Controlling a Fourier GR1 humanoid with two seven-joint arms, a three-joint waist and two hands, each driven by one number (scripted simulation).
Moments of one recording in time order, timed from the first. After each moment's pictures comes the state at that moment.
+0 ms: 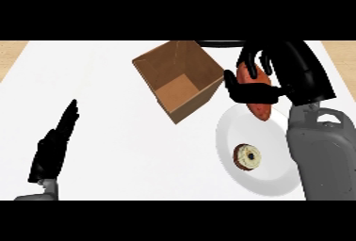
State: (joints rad) left arm 0.00 0.18 0.05 -1.56 -0.19 0.04 0.11; right arm -0.66 -0.15 0.05 -1.69 0.69 0.26 0.39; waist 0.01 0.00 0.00
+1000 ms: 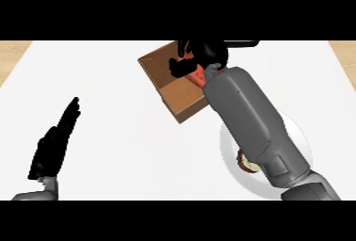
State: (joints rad) left arm -0.02 0.18 0.05 -1.56 -0.20 0.01 0.10; right arm -1.08 0.00 0.12 -0.81 0.72 -0.05 0.39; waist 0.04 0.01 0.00
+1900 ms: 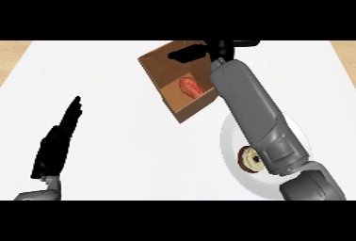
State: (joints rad) left arm -0.02 0.17 0.05 -1.57 -0.21 0.02 0.10; right arm -1.17 -0.01 -0.04 -0.55 0.35 -0.46 0.10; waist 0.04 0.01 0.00
